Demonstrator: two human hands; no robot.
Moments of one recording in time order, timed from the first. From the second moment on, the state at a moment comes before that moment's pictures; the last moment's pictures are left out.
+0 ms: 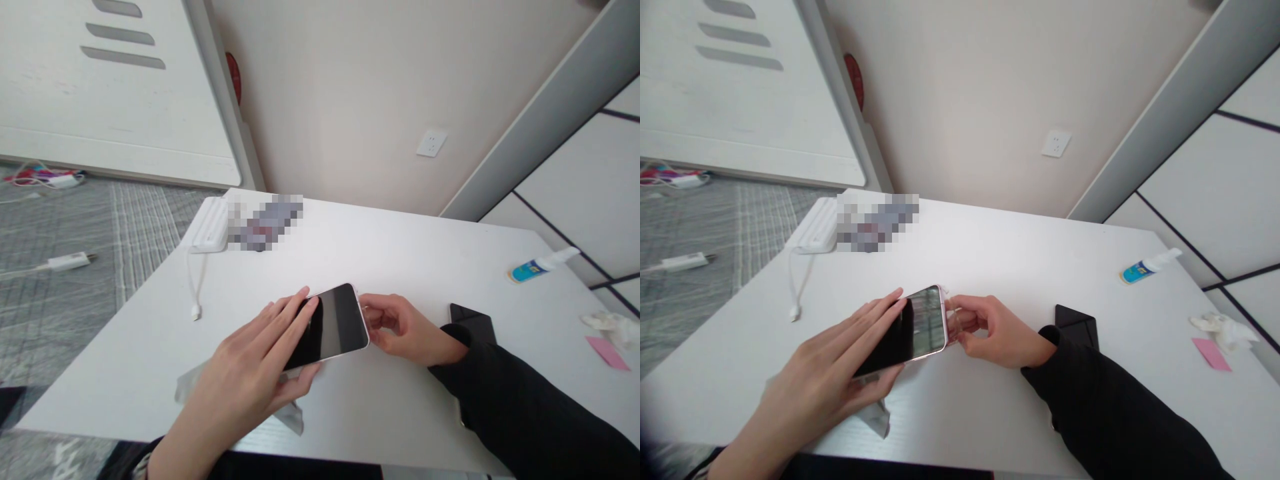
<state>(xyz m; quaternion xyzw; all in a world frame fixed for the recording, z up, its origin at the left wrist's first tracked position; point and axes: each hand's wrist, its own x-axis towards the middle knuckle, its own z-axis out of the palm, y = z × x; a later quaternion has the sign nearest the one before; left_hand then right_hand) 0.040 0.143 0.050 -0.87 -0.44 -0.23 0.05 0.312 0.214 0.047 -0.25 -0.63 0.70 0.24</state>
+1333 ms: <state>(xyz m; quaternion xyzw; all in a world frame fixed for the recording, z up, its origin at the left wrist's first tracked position) 0.032 0.138 0.062 -0.46 -0.69 -0.51 -0.23 0.226 0.163 0.073 -0.11 -0.98 0.11 0.13</state>
